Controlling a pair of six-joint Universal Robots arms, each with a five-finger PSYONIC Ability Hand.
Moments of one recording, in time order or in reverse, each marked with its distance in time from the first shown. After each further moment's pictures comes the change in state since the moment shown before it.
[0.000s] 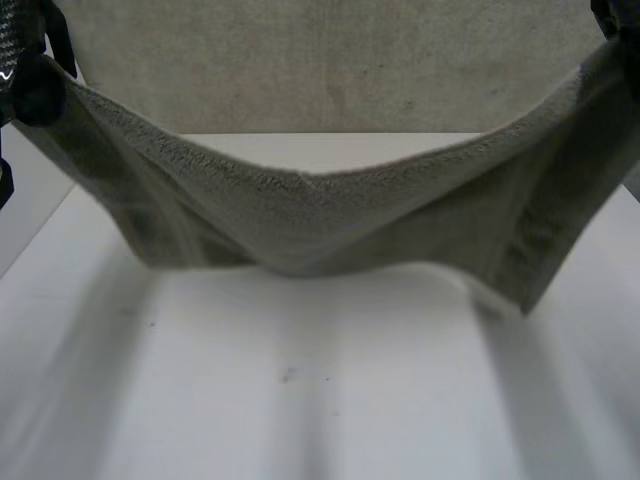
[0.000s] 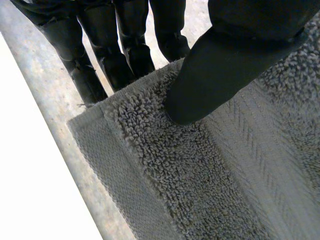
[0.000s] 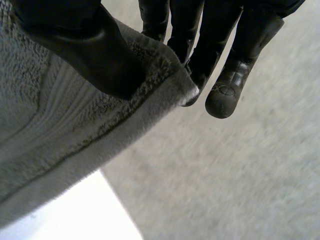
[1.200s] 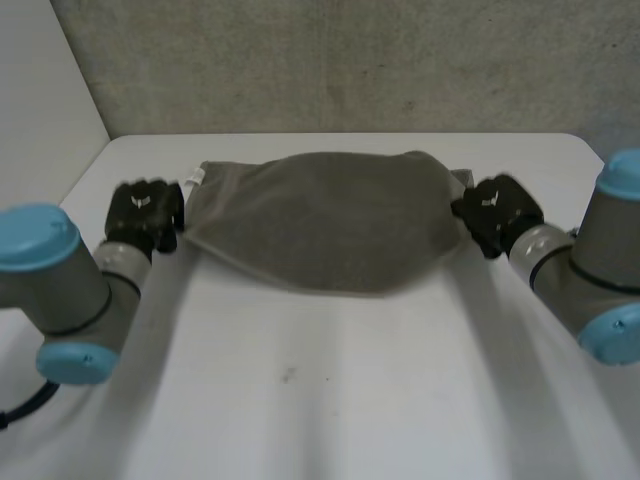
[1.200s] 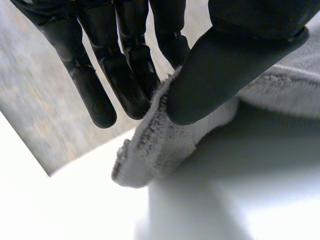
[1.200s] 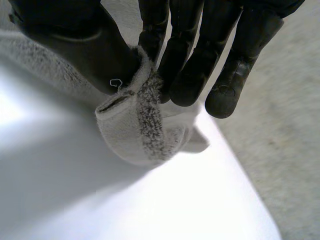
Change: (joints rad) left arm -0.036 -0.698 0.038 0.226 -0.008 0.004; right arm 0.007 0.620 0.195 -0.459 -0.133 -0.069; left_hand 0.000 0.000 0.000 0.000 0.001; right_hand 0.000 0.005 0.000 0.000 0.000
